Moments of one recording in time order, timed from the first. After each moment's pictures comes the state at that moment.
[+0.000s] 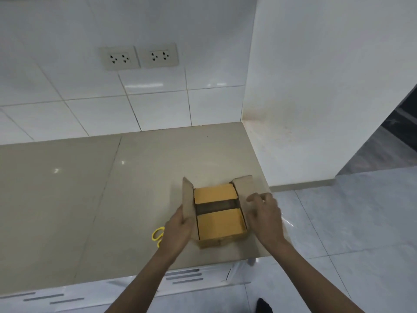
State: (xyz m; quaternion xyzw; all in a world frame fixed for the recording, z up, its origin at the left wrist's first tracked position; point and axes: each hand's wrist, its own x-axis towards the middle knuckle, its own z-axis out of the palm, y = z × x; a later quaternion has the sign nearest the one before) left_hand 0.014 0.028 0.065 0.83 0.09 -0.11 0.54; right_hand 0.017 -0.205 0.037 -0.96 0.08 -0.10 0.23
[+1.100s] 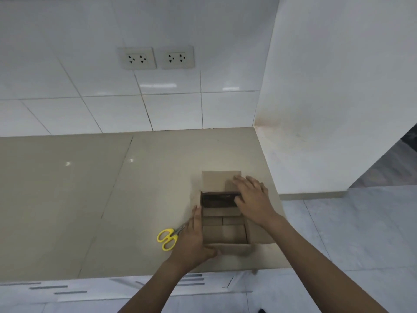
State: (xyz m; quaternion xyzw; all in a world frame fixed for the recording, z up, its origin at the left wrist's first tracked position) left_hand 0.017 0.025 0.012 0.95 -0.11 -0.10 0.28; right_hand 0.088 -0.188 0.060 -0.97 -0.08 0.02 0.21
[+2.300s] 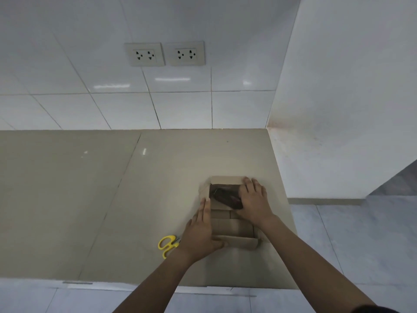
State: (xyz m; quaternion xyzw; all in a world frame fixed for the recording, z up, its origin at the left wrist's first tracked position) left_hand 0.065 0.008 0.021 0.96 -0.10 -0.10 0.23; right_hand 0.148 -0.183 0.014 -0.99 -0.11 0.07 0.09
